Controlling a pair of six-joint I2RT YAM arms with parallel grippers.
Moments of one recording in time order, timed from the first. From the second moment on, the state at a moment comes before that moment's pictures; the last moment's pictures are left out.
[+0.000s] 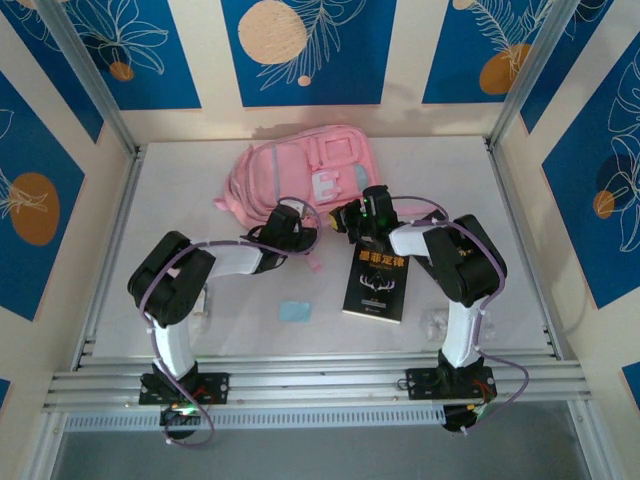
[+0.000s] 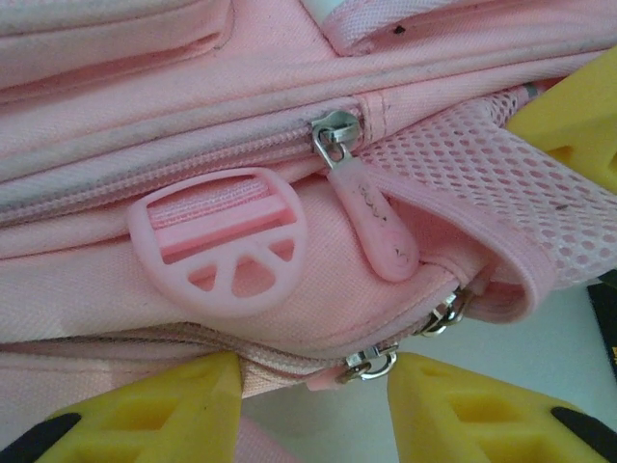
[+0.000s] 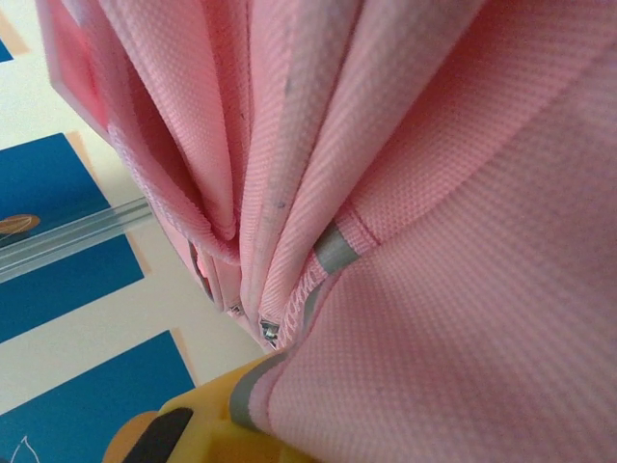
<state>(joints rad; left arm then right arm) -0.64 1.86 0.96 0.19 -0.04 -0.42 0.42 1.92 0.97 0.41 -0.41 1.55</state>
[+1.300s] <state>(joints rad) -0.66 1.94 1.03 0.25 -0.13 -0.32 0.40 1.94 0.95 0.52 -0.45 1.65</state>
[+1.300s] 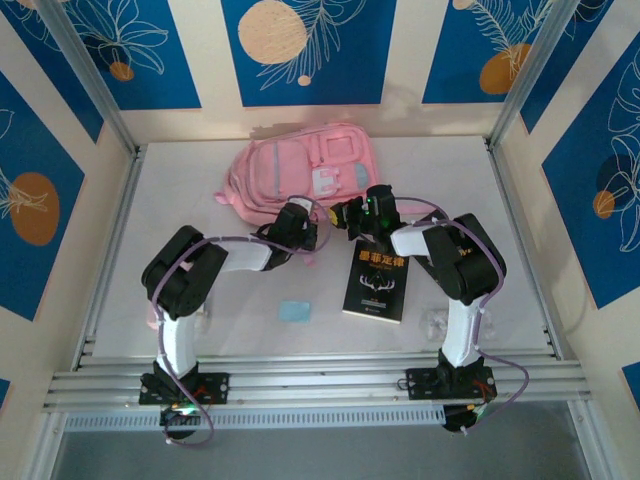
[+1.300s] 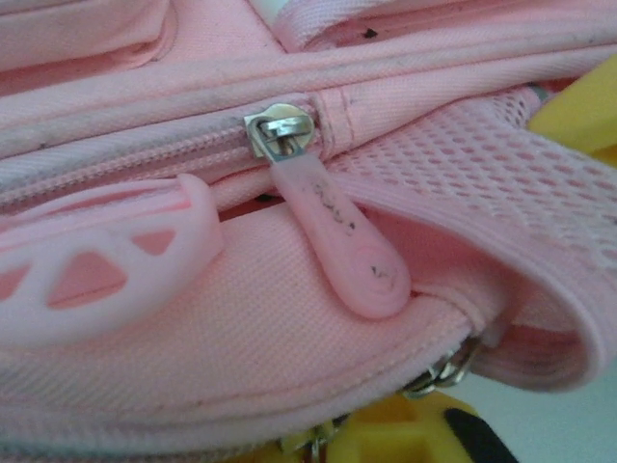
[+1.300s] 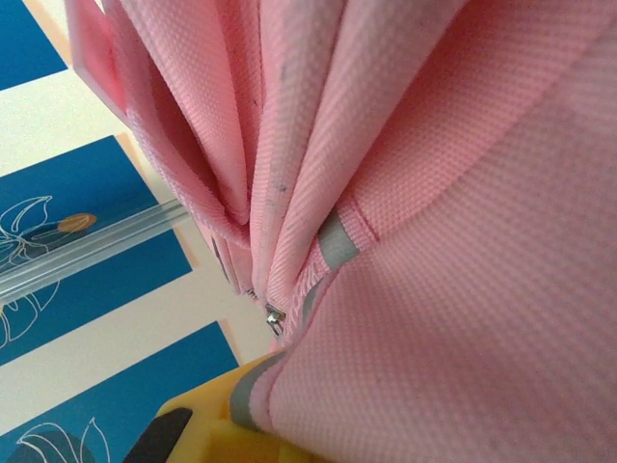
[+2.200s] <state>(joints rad) -0.52 1.72 1.01 -0.17 0.13 -0.25 0.27 1.91 1.05 0.23 -0.55 1.32</state>
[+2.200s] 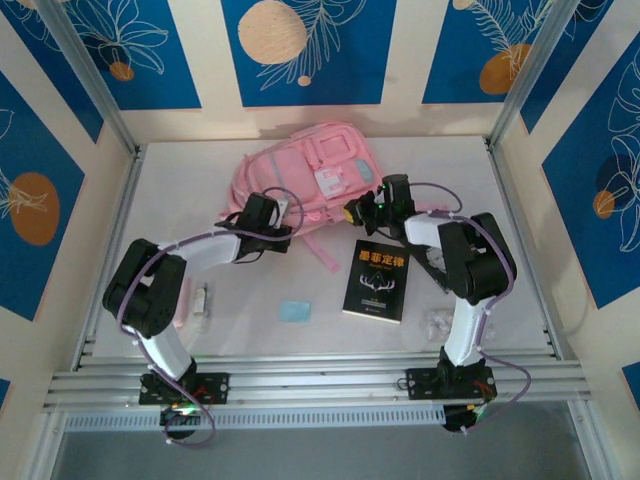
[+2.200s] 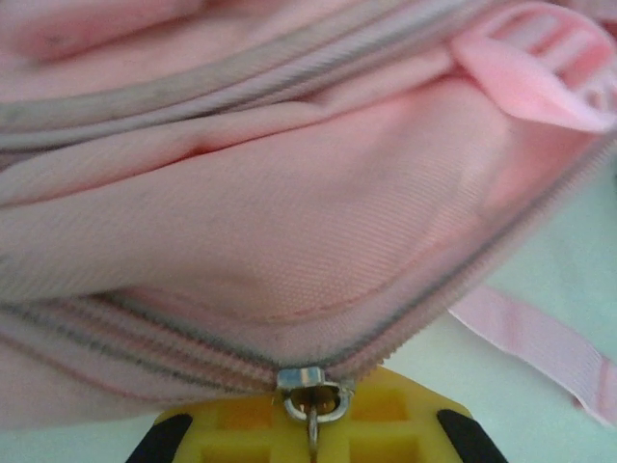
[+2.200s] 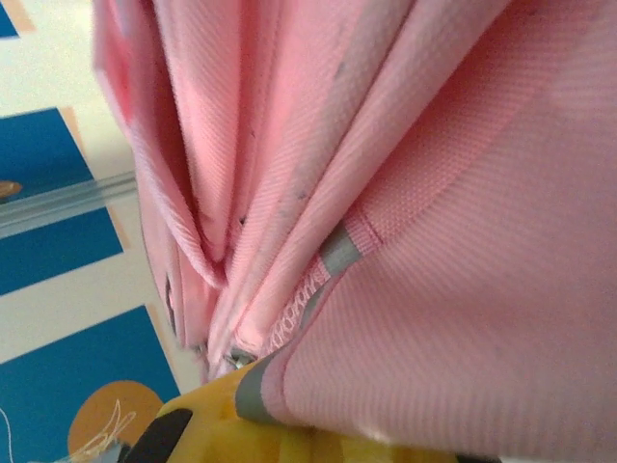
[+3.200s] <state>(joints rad) -0.62 1.76 1.15 -0.29 0.27 -0.44 0.40 1.85 0.98 0.22 -0.59 1.28</state>
